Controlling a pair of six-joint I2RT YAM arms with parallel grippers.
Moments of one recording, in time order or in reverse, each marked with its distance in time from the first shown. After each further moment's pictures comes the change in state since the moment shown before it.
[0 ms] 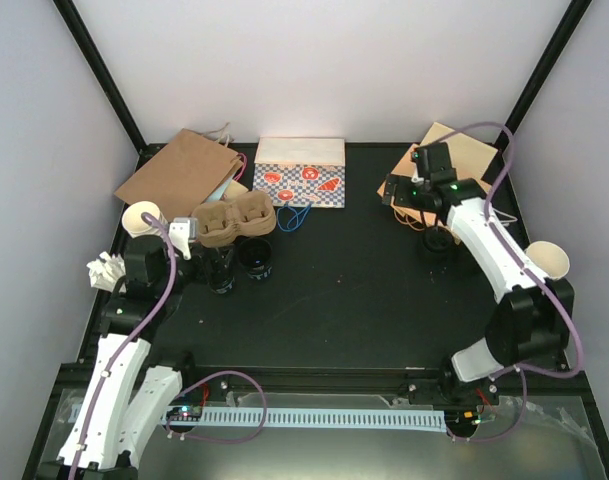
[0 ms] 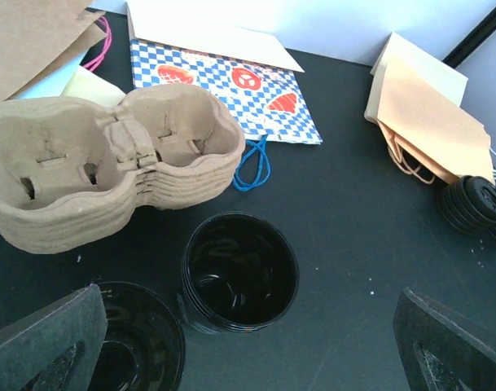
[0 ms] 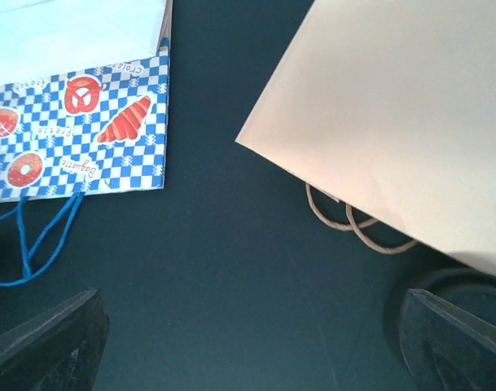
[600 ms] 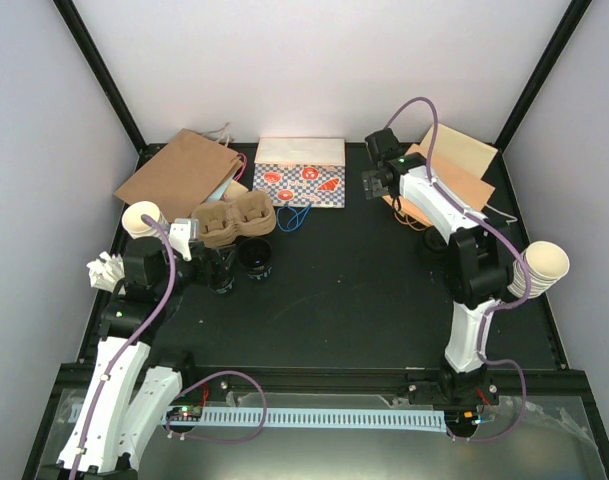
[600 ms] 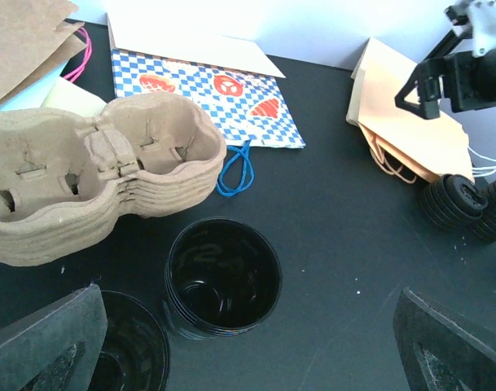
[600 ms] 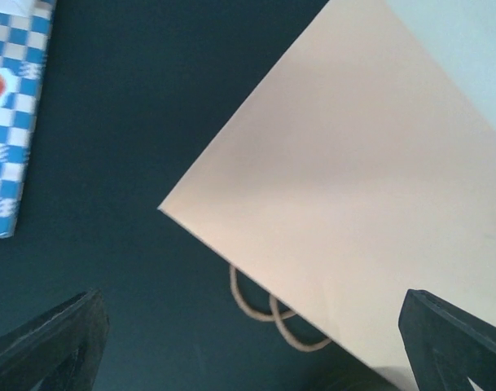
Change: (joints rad) left arm -0.007 -0.010 -0.007 0.021 0.039 0.006; right arm 0.145 0.454 0.367 -0.085 0.406 -0.233
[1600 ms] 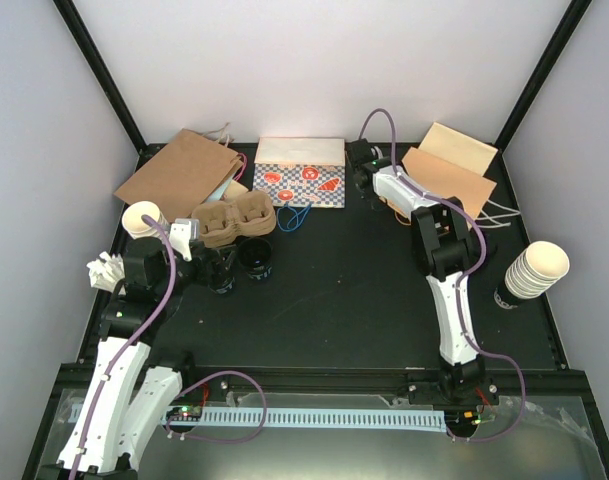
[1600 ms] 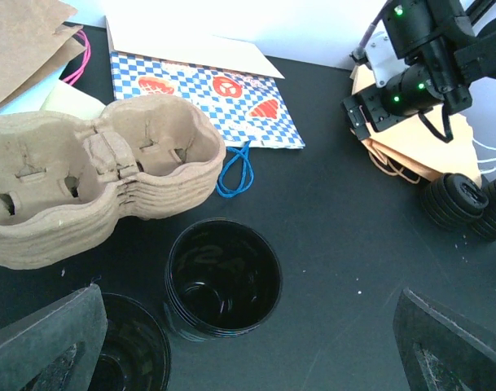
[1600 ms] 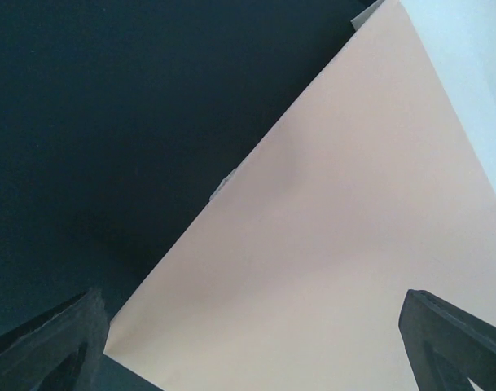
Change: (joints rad) left arm -0.001 -0.003 -0.003 0.007 0.002 0.008; right arm 0.010 0.384 0.246 0.037 0.253 -0.207
